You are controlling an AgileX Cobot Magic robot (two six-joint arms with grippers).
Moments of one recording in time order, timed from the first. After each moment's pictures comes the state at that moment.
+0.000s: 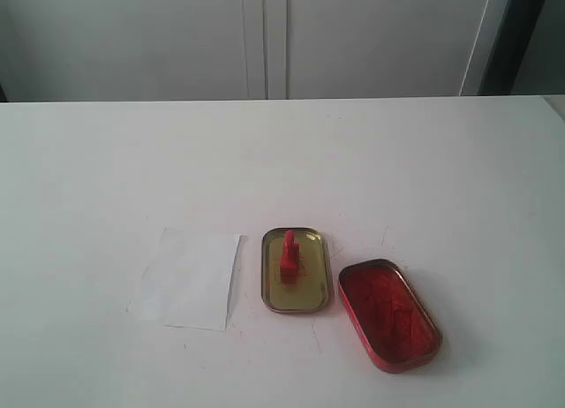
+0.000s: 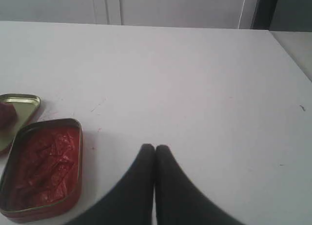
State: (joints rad) left arm -0.07 0.00 0.02 -0.06 0.53 0.08; right arm 0.09 0.00 0.00 0.02 0.36 0.02
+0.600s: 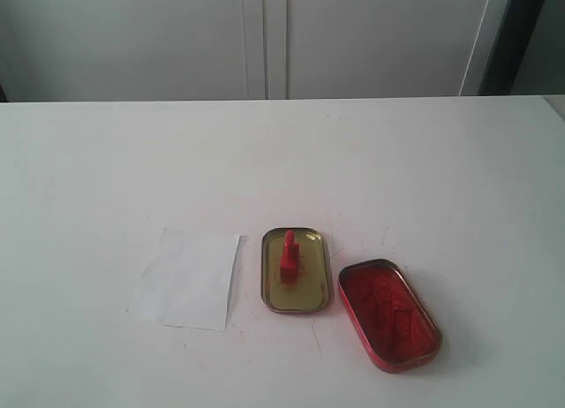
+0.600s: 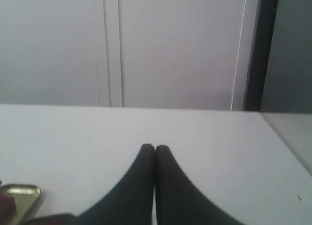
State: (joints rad) left arm -0.07 0.00 0.02 -0.06 0.53 0.08; right arm 0.09 0.00 0.00 0.02 0.05 0.02
